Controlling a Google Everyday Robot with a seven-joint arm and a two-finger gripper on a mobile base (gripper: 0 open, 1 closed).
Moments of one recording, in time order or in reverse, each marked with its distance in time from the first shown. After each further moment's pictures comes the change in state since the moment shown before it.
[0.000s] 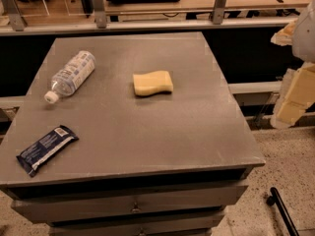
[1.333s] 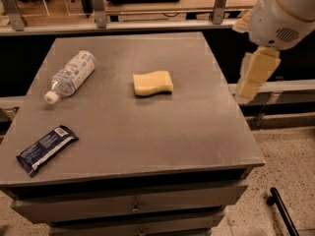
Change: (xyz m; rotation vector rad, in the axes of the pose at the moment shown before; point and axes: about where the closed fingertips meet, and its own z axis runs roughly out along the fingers) arm -0.060 -0.050 0.040 0.003 -0.101 -0.127
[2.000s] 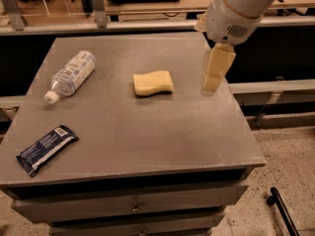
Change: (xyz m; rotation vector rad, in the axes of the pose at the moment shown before) arm -0.057 -0.018 0.039 -0.048 -0.032 -0.103
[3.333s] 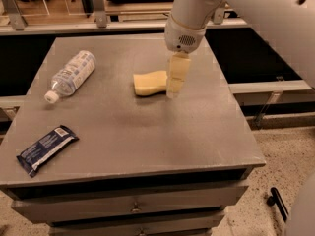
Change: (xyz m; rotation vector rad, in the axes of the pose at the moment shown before) arm -0.046 -0.029 0.092 -0.161 0.026 -0.012
